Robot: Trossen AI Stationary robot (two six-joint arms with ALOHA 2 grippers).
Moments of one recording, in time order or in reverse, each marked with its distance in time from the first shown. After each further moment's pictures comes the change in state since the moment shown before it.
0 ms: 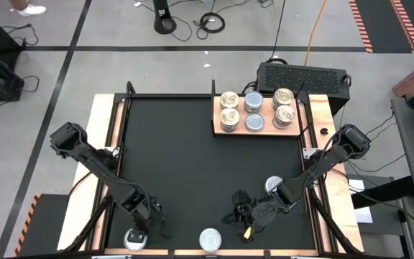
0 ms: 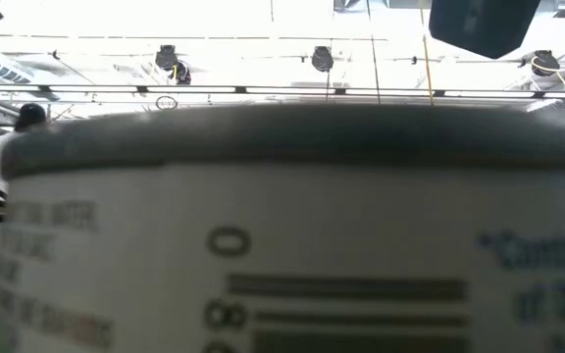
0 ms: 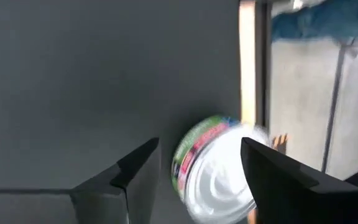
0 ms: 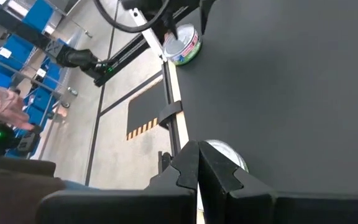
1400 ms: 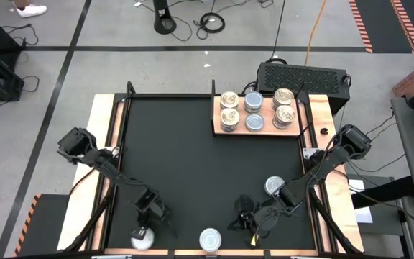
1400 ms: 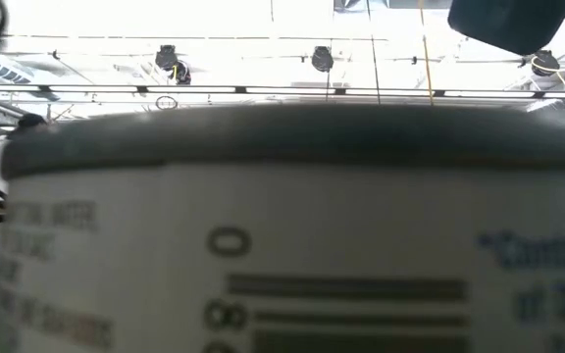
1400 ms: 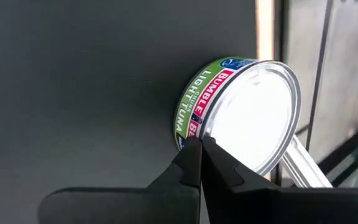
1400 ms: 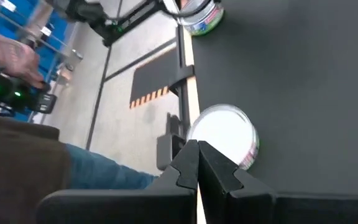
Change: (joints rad) left arm 0.085 0.121 0.000 -0.028 0.186 0.235; right arm 0.032 -0.004 0.000 -0.056 -0.087 -0.059
